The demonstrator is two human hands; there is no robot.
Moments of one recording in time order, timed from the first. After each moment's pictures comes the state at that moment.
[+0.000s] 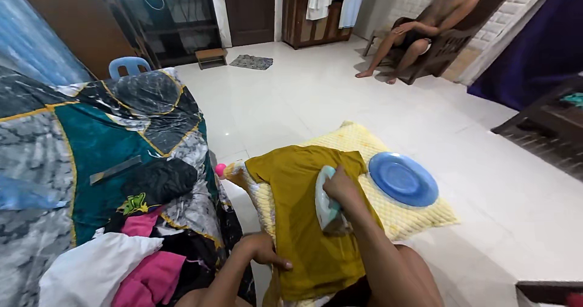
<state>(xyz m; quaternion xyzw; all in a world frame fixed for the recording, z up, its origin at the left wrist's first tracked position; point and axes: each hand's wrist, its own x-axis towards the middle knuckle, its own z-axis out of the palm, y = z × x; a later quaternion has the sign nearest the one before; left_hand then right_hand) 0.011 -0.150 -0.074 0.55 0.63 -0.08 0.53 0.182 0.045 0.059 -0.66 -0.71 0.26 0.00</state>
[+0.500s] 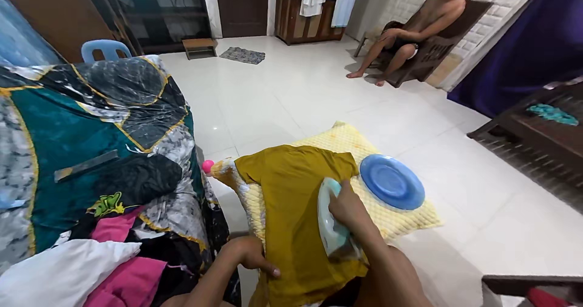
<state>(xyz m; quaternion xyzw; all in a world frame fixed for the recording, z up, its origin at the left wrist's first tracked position) 0.009 -0.144 -0.072 0.57 0.60 -0.12 0.55 0.224 0.023 0.052 -0.66 -0.71 0.23 -0.03</state>
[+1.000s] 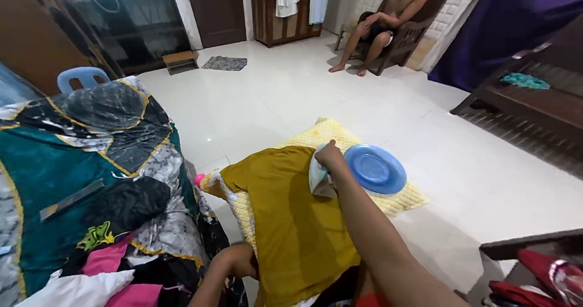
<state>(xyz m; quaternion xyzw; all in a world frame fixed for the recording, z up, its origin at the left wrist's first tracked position) 0.001 -0.146 -0.073 0.60 0.59 -0.13 0.52 0.189 0.157 0.063 -0.71 -0.66 0.24 0.04</state>
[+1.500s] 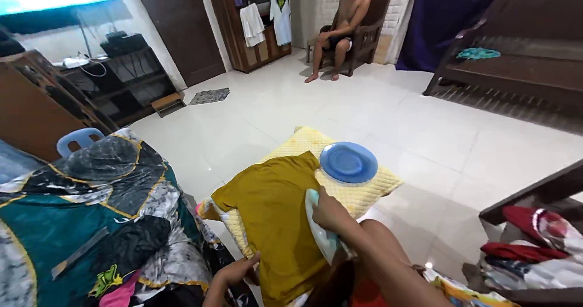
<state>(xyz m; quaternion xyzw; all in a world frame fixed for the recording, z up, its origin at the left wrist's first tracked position) 0.008 -0.164 -0.085 0.43 0.63 0.09 0.64 0.301 0.002 0.062 -0.63 -0.71 0.31 -0.01</state>
